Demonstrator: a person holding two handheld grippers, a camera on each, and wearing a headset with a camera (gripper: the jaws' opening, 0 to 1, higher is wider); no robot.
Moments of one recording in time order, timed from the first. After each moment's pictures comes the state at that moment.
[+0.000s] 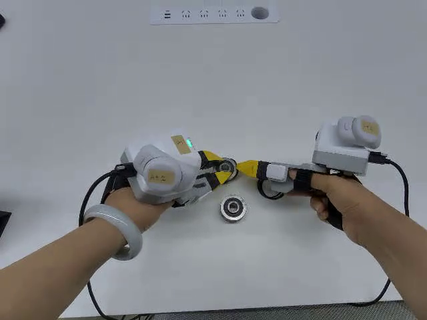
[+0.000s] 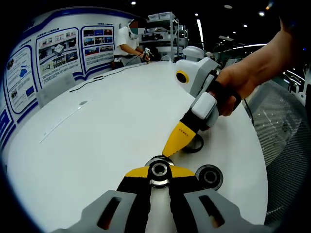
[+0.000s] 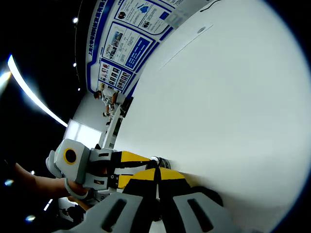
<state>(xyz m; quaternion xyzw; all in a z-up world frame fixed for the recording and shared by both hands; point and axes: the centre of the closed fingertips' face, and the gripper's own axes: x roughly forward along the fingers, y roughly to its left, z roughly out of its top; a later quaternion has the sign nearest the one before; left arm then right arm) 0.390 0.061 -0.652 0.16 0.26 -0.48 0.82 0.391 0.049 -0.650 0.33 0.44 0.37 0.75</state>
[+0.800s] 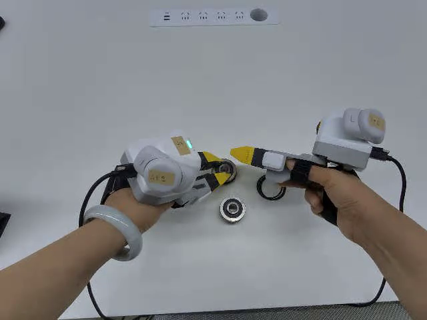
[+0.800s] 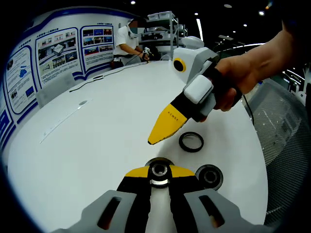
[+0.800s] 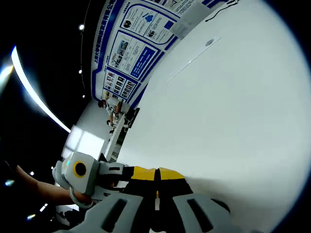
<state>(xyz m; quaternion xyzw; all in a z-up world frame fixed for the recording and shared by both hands) 0.390 0.061 -0.652 0.16 0.27 -0.48 0.82 0.409 0.044 -0.634 0.32 0.40 0.36 0.78</state>
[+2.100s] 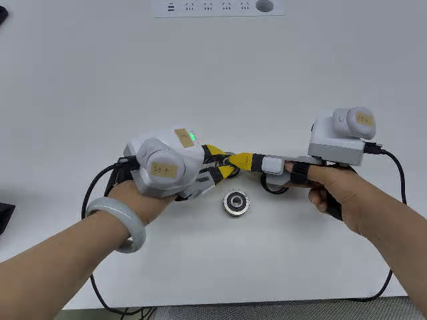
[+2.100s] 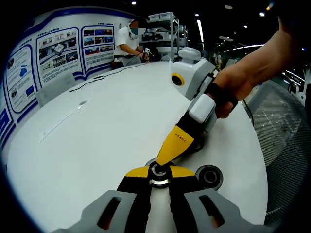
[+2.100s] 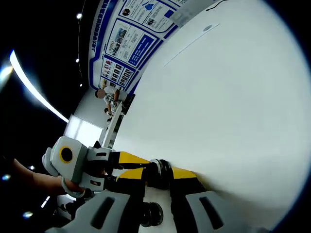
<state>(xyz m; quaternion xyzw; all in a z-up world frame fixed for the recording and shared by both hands) 0.390 0.061 -0.651 0.16 0.26 -0.48 0.82 0.393 0.057 -0.656 0.32 0.44 0.39 0.74</state>
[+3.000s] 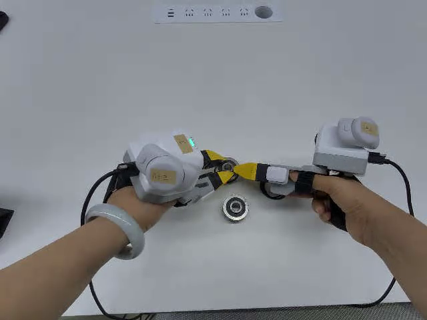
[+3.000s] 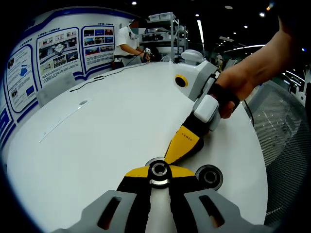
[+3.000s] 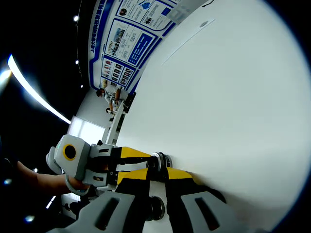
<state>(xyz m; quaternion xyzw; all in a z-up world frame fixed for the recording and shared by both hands) 0.391 0.061 -0.652 0.16 0.26 -0.48 0.82 0.383 0.052 -0.655 0.33 0.45 0.39 0.73</state>
